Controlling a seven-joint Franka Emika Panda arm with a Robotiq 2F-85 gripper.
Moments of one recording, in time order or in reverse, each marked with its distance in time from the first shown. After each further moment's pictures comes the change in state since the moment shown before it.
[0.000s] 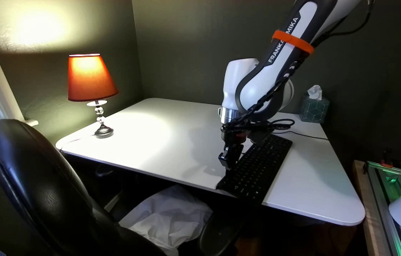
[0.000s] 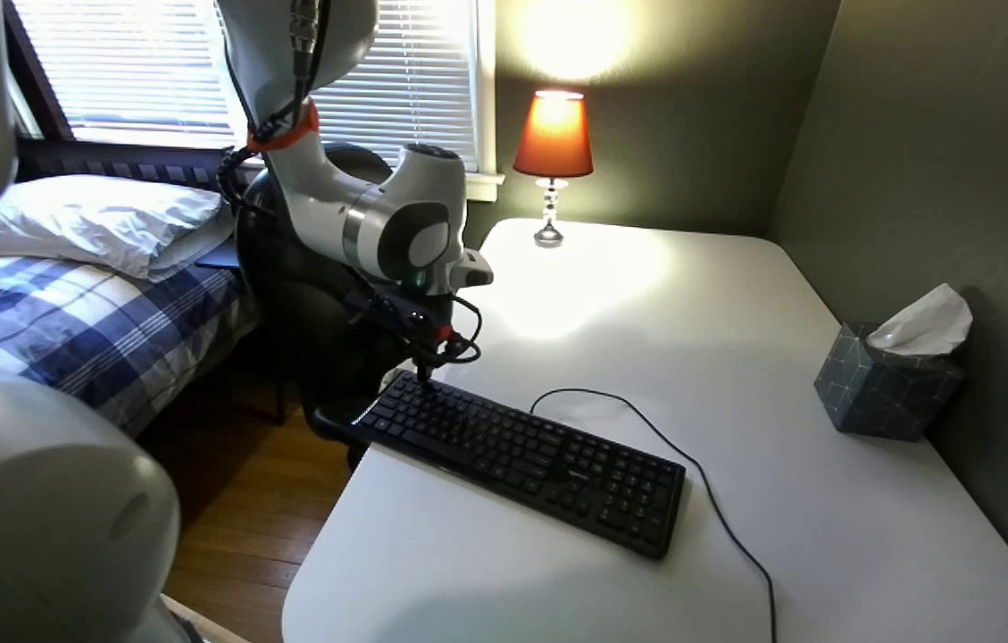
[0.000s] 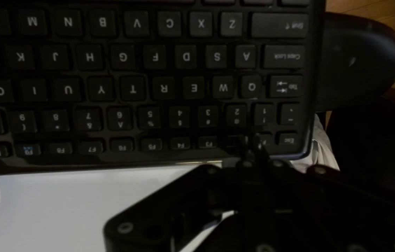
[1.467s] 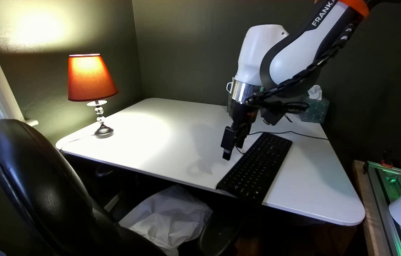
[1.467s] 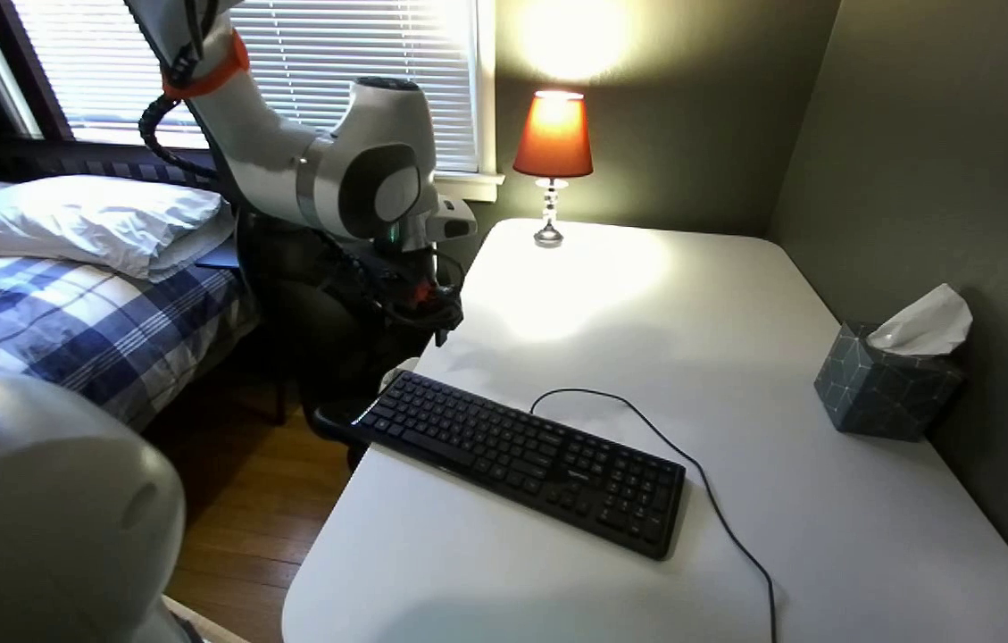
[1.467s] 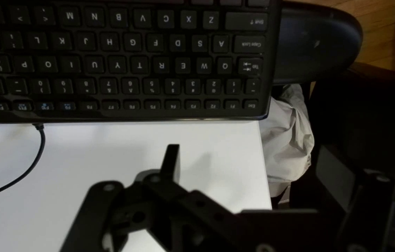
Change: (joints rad) arm 0.033 -0.263 -0.001 -0.151 -0.042 0.026 0.060
